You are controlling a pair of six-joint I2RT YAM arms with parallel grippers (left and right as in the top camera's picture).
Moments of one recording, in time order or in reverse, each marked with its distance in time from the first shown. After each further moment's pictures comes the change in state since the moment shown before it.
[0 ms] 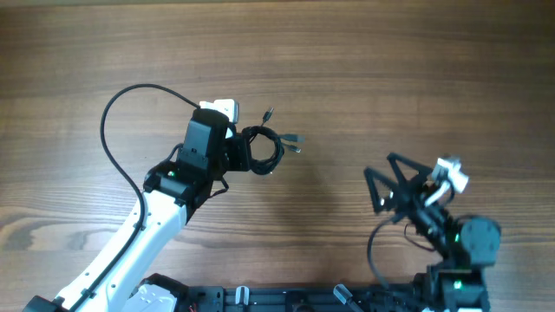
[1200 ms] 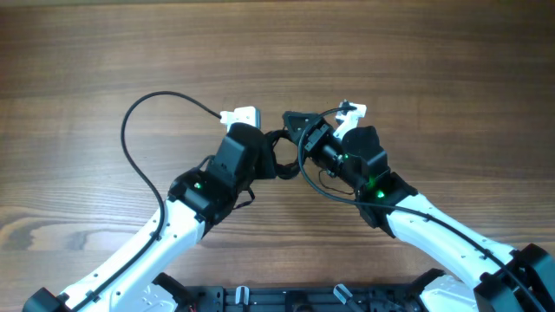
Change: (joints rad) left arm -0.223 -0.001 0.000 0.045 -0.155 -0.209; right arm 0.624 1.036 0.461 0.242 0.517 0.571
